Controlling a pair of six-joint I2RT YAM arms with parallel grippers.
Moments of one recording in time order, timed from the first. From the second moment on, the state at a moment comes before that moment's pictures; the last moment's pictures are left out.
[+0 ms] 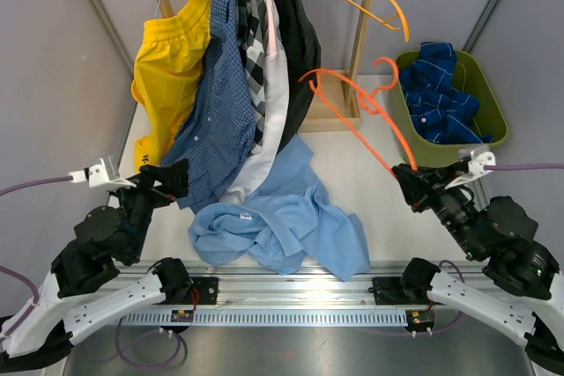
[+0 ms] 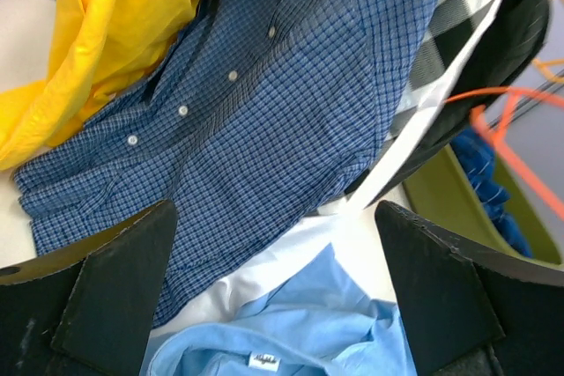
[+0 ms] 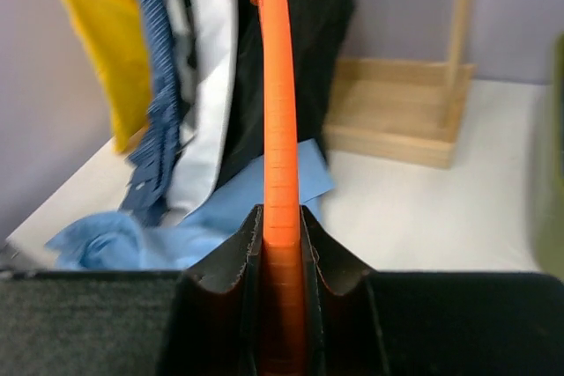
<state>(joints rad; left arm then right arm) -0.99 0.31 0.90 -0.56 -0.91 -0.52 0.94 0.44 1.02 -0.55 0.41 0.23</state>
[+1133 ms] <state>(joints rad) -0.99 0.38 0.77 -0.50 -0.73 -0.56 0.89 0.91 1.27 -0.50 0.60 0.16</state>
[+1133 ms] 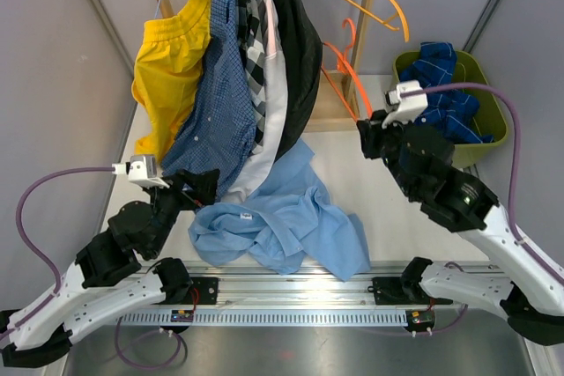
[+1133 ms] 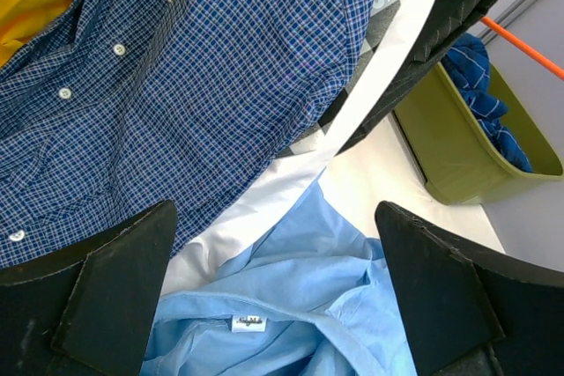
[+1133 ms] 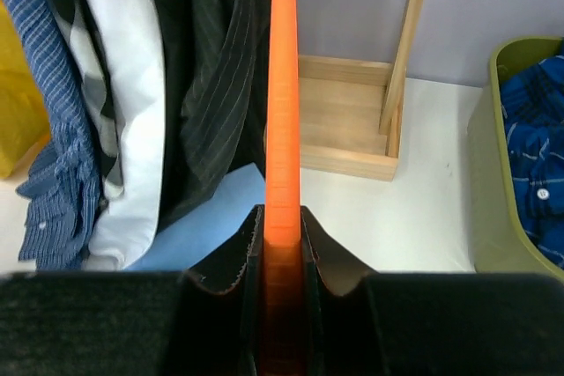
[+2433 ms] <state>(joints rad) -0.99 0.33 0.75 -0.46 -0.70 -0.56 0.29 1.88 2.34 -0.51 -0.18 0.18</state>
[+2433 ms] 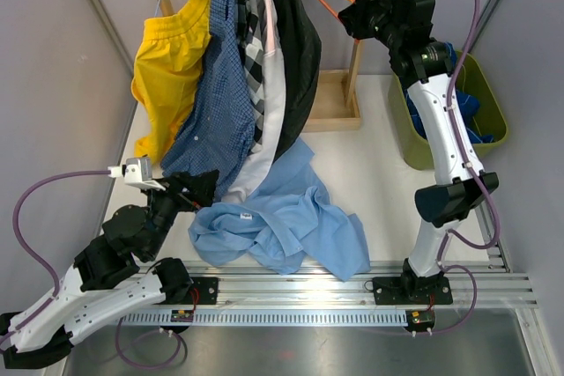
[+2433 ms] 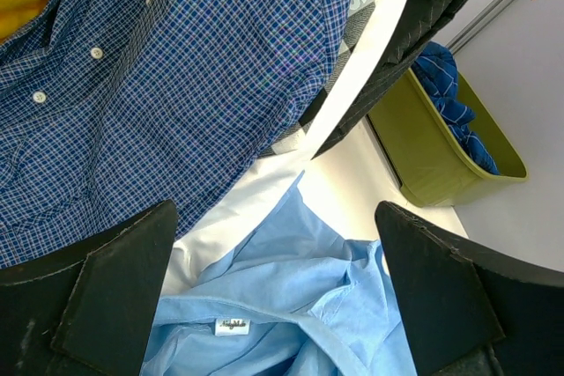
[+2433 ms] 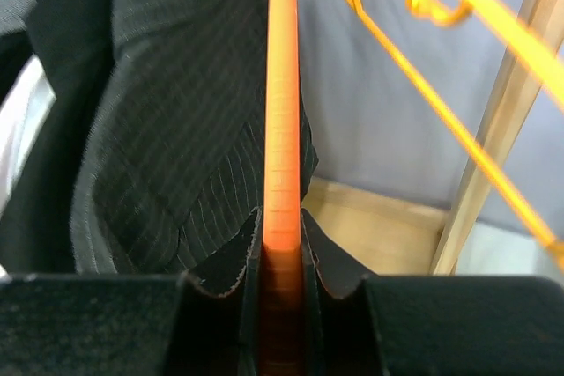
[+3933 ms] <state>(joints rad) -0.99 0.45 0.75 -0.46 -0.68 -0.57 0.75 0.99 0.72 -0.24 -0.04 0.41</state>
